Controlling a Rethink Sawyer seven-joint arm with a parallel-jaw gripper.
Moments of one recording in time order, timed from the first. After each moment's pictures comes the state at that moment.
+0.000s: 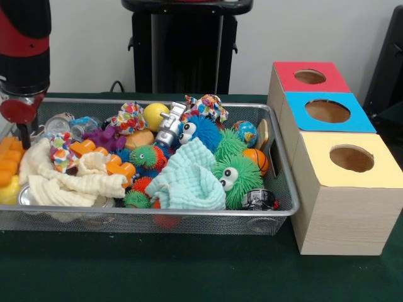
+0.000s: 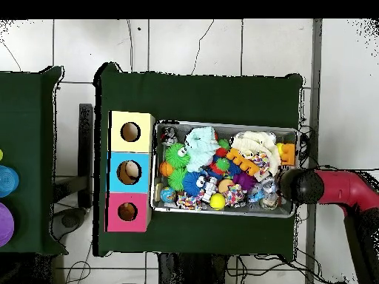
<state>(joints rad) -1.01 -0.54 0.53 1.56 -0.89 0.80 0.15</state>
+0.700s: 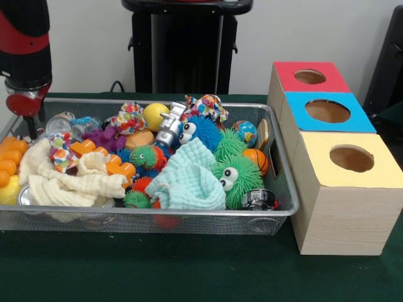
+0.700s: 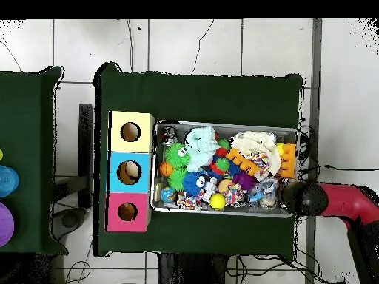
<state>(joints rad) -1.07 -0.53 0.53 1.62 -0.89 0.80 0.15</state>
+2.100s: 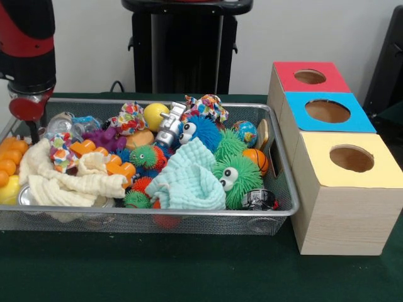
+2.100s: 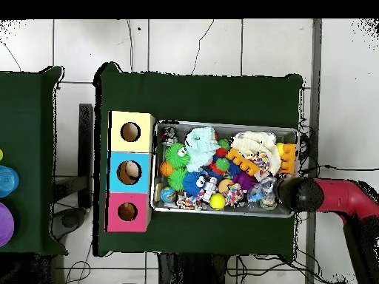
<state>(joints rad) -1.04 -0.52 0.53 1.61 -0.89 0.78 0.15</state>
